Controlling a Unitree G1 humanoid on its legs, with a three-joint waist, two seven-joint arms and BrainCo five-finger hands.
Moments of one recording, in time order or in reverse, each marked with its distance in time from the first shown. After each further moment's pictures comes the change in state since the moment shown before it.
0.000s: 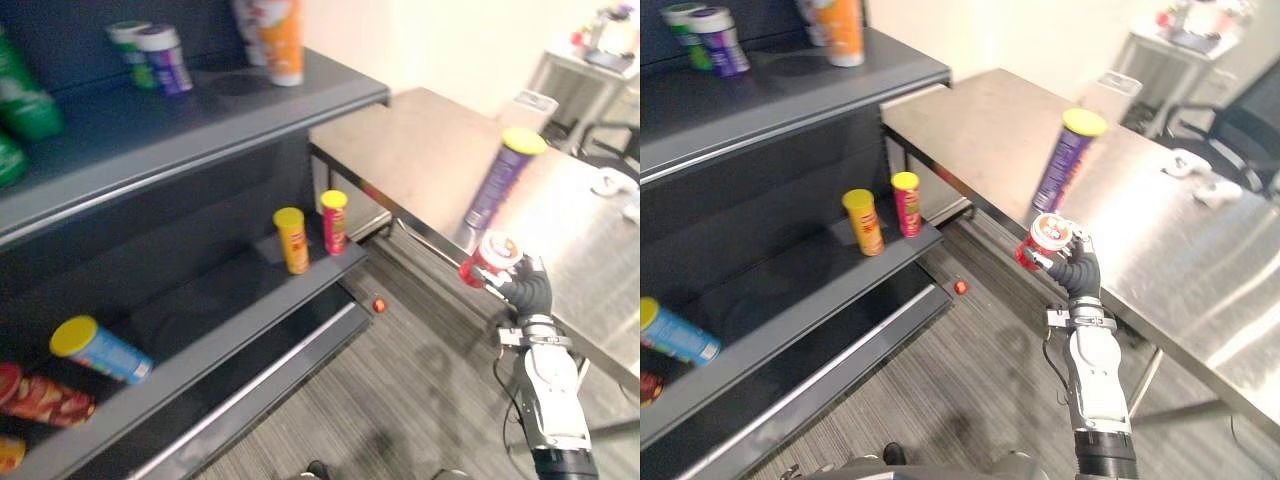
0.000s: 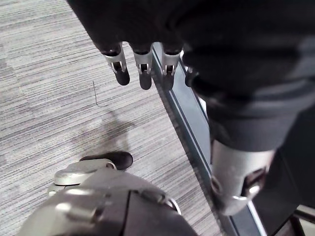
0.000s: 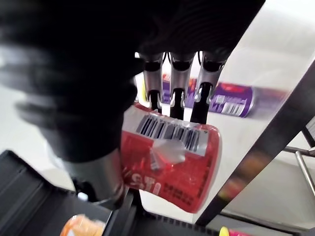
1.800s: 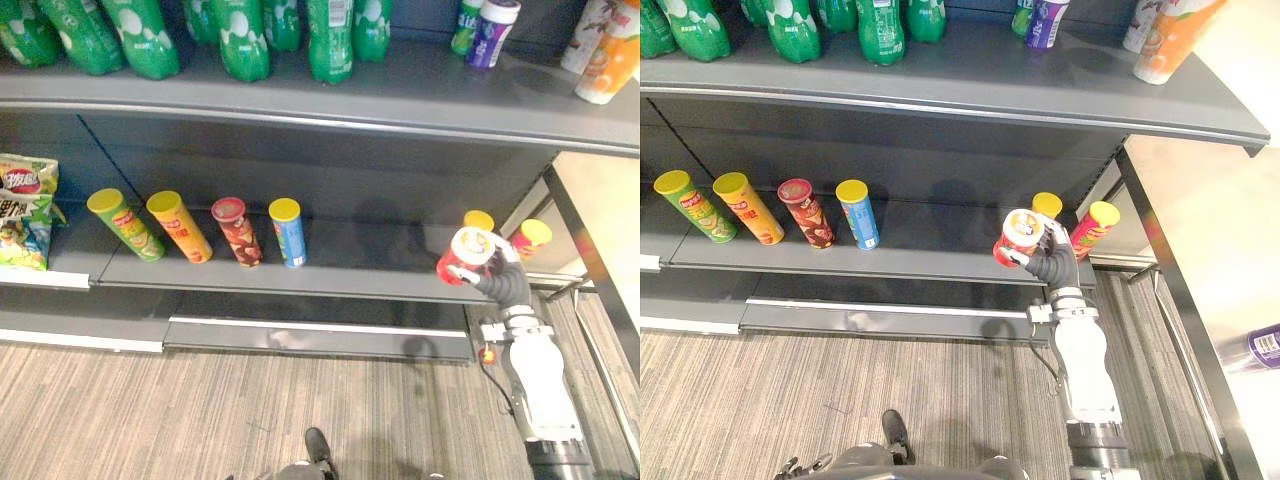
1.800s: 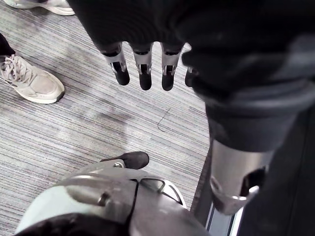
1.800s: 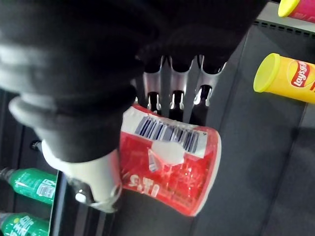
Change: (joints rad) left arm -0.002 -0.032 0.060 -0.025 -0.043 0.002 -0.035; right arm -0.075 -0.006 0.077 0.024 -0.027 0.002 0.052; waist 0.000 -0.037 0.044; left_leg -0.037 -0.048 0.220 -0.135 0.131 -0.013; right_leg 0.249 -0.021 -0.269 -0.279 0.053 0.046
